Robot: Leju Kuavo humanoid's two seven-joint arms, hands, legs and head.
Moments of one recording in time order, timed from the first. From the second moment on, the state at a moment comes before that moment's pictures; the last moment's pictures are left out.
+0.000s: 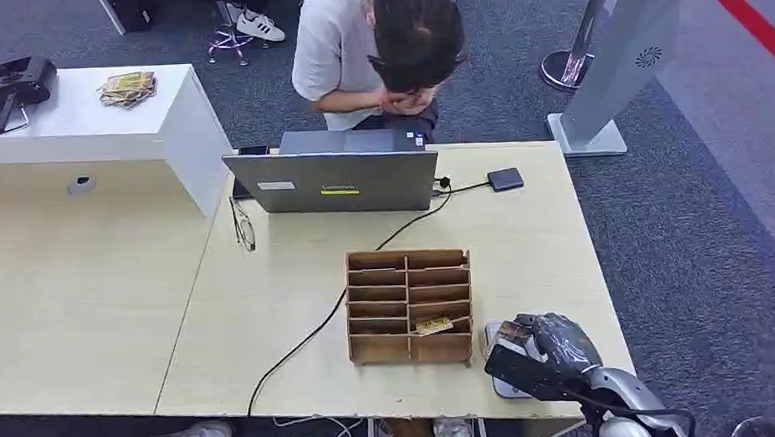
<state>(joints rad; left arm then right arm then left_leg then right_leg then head) -0.07 -0.23 0.82 -0.18 -1.36 0.24 0.10 -0.04 -0.42 0.33 -1.45 0.60 0.07 -0.02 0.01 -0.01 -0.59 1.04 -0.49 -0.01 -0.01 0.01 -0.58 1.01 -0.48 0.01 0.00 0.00</state>
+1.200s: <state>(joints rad) -0.07 -0.24 0.83 -0.18 -1.35 0.24 0.10 0.06 -0.04 0.10 -1.84 0.47 -0.35 -0.39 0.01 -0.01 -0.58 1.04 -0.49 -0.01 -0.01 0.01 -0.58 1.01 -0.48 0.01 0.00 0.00</state>
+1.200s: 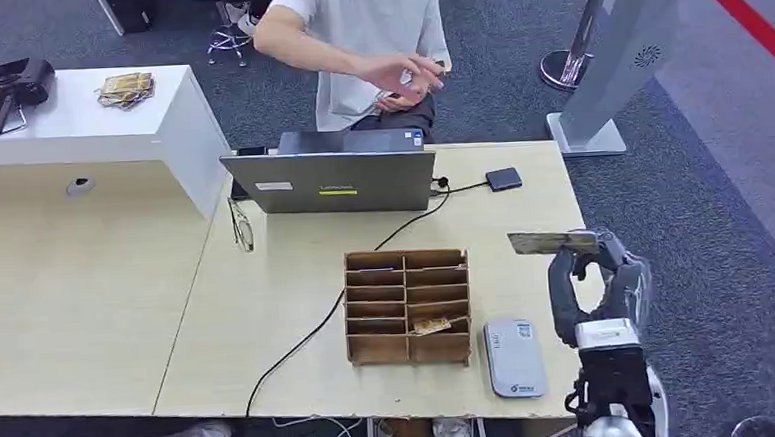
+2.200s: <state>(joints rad) -0.07 -0.24 0.83 -0.18 -1.35 0.23 0.09 -0.05 -0.01 0.28 -1.84 0.47 -0.28 -0.31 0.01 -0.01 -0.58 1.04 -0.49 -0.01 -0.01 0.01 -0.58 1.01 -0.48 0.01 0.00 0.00</state>
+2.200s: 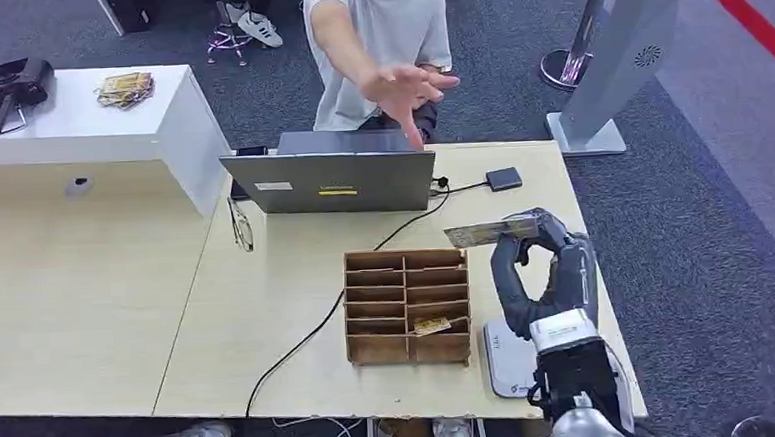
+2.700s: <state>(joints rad) -0.07 -0.24 0.83 -0.18 -1.38 0.23 0.10 -0.14 -0.01 0.35 -1.70 0.50 -0.20 -0.22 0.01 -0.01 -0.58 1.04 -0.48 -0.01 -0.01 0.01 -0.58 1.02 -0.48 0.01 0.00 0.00</state>
